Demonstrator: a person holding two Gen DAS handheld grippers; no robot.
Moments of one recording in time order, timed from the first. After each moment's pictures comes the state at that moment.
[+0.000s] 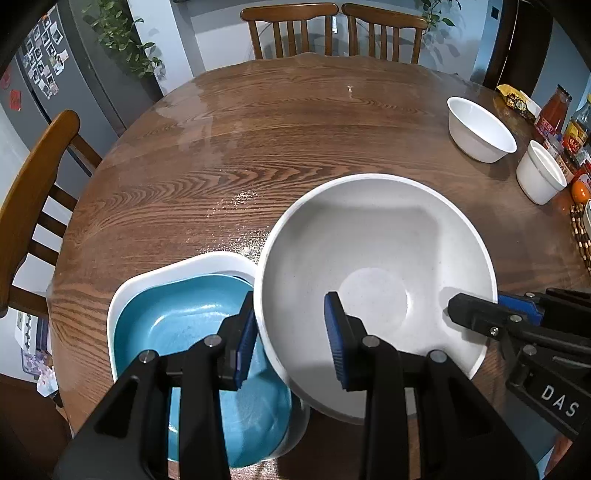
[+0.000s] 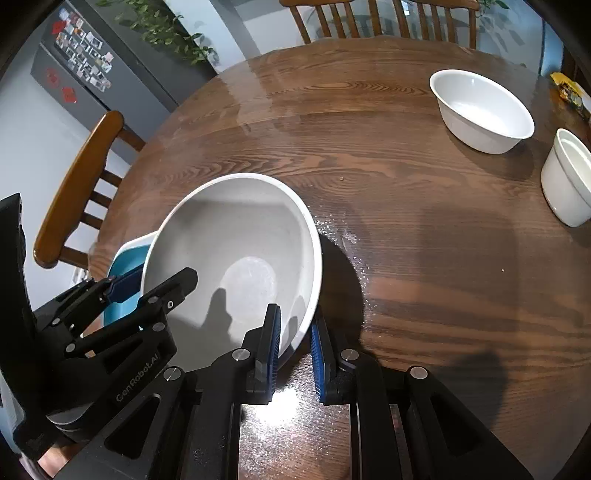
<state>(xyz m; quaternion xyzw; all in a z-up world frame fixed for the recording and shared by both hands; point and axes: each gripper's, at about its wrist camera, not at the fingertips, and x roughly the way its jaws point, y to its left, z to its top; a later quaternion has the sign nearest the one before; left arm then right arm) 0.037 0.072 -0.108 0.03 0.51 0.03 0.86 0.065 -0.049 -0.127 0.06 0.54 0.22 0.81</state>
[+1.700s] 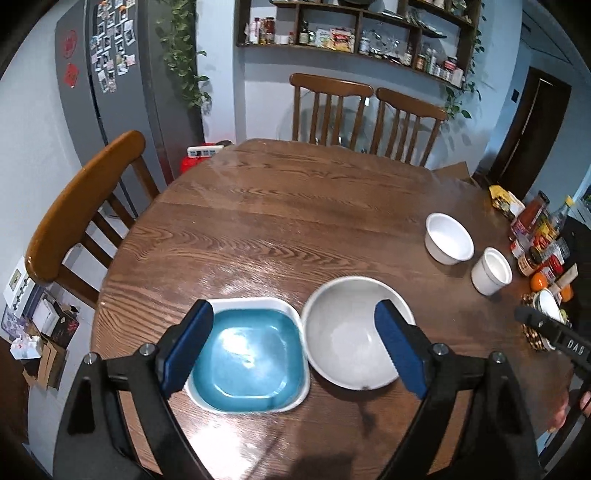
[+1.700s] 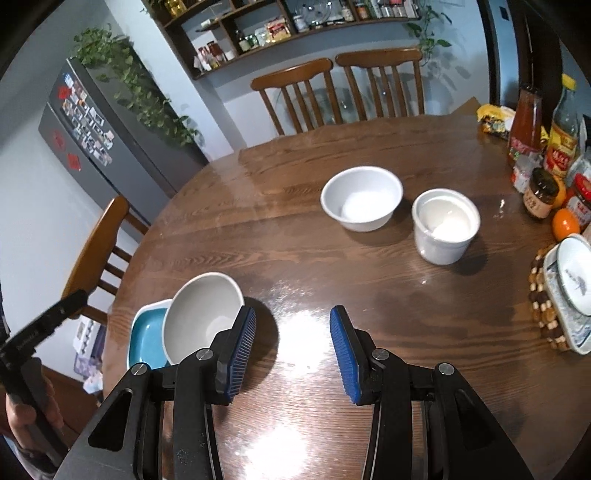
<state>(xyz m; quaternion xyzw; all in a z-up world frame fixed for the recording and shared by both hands) -0.019 0.079 0.018 -0.06 0.41 0.06 0.91 0.025 -0.177 -0.026 0.11 0.43 0.18 0.88</state>
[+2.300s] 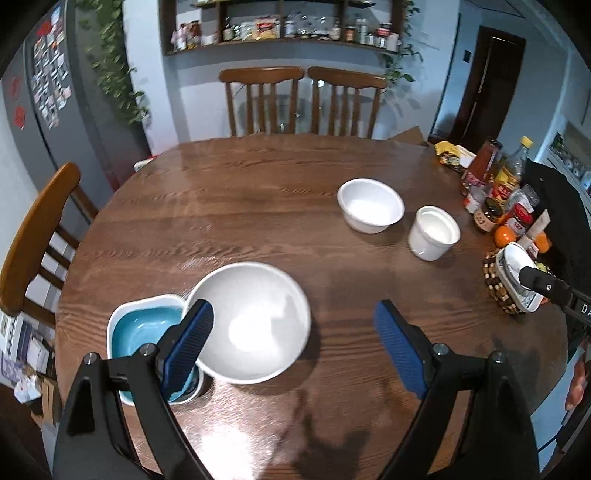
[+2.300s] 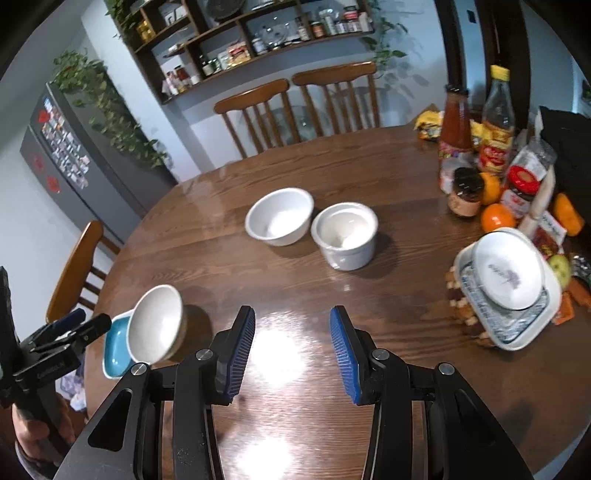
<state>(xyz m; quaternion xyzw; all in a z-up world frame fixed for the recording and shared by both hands) -0.012 -0.032 0.010 0.00 0.42 -0.02 0.91 0.002 -0.279 -0.014 0.12 0.41 0.12 0.90</state>
